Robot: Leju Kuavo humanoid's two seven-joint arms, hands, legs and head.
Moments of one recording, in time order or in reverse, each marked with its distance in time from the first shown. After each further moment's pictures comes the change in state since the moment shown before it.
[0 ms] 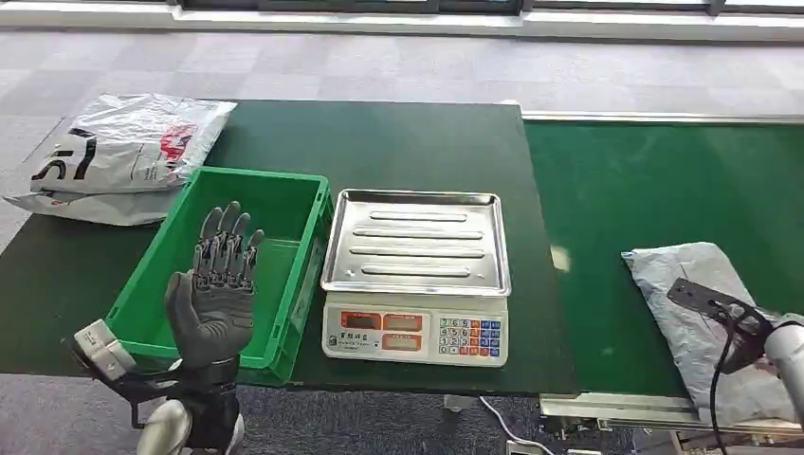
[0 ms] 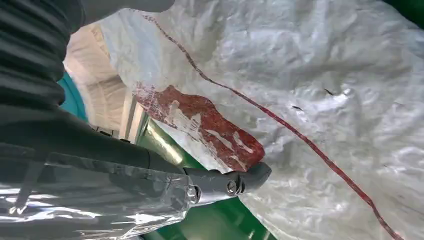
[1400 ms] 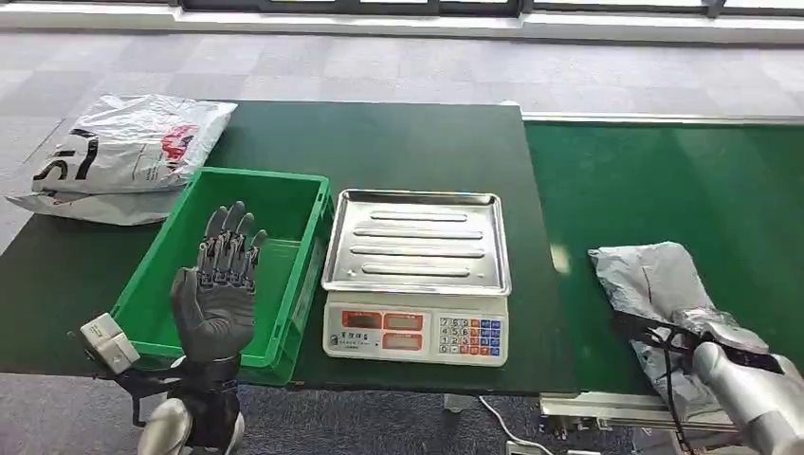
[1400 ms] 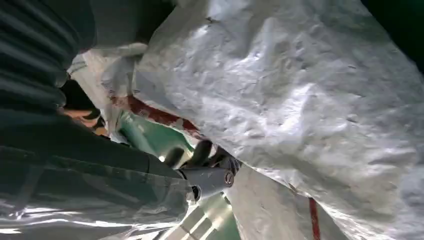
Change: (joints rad) left arm -0.002 0.001 0.000 0.001 -0.002 0.018 0.033; right arm 0.057 0.076 0.319 -0.067 0.099 -0.185 0.034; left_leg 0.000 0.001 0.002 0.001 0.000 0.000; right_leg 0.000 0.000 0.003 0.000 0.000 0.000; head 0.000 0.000
